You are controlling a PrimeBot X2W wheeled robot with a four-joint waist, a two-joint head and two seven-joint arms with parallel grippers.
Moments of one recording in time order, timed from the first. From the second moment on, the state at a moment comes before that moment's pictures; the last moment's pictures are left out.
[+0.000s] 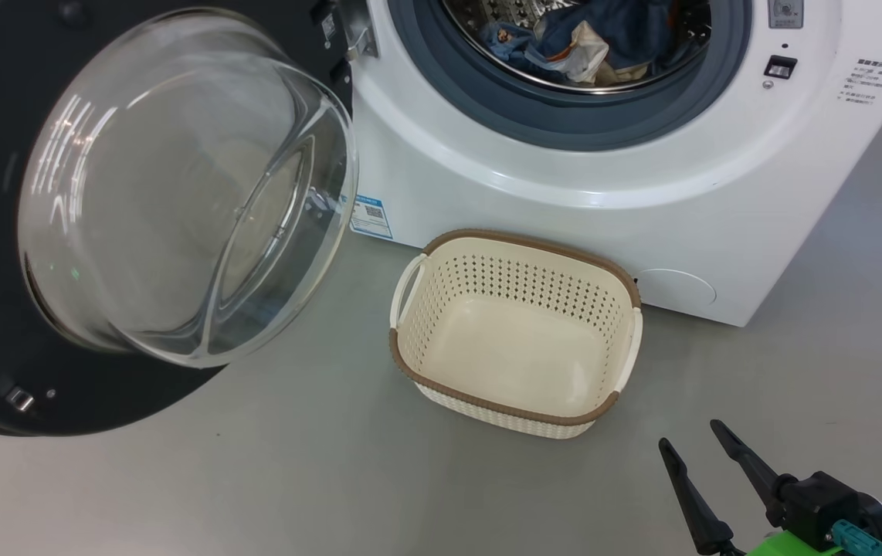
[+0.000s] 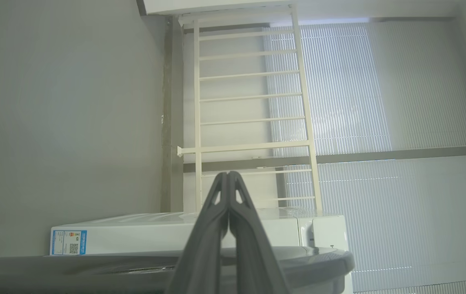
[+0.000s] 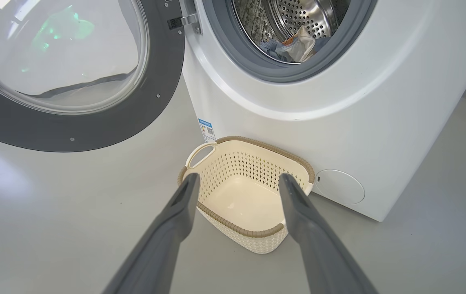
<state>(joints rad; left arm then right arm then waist) -0.58 0.28 0.57 0.61 -1.60 -0.10 0.24 0.01 -0.21 0.14 0.21 0.23 0.12 -0.26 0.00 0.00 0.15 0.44</state>
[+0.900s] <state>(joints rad) -0.53 0.30 0.51 0.58 -1.69 -0.13 0.63 0.01 -0.21 0.13 0.21 0.23 0.12 -0.26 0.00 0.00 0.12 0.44</state>
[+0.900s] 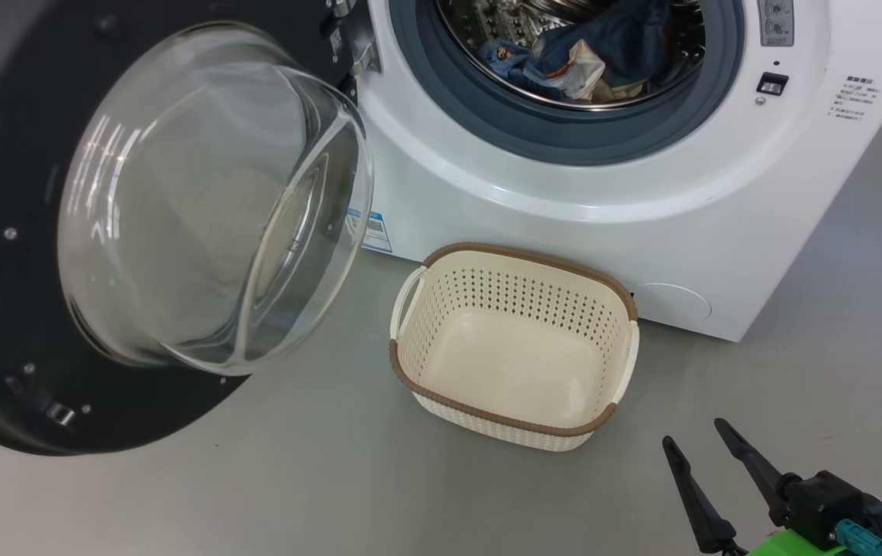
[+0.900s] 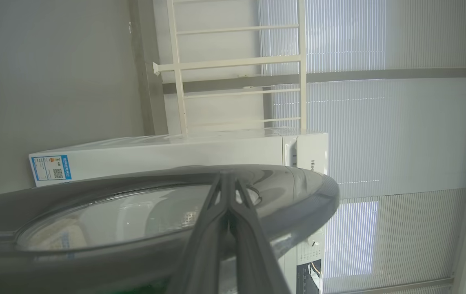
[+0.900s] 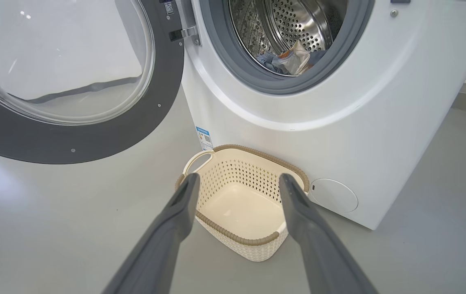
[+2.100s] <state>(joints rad) -0.17 0.05 0.13 -0.09 -1.71 -0.06 0.79 0.02 -0.12 0.11 0.21 0.23 0.12 -0.26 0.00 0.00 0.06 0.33</state>
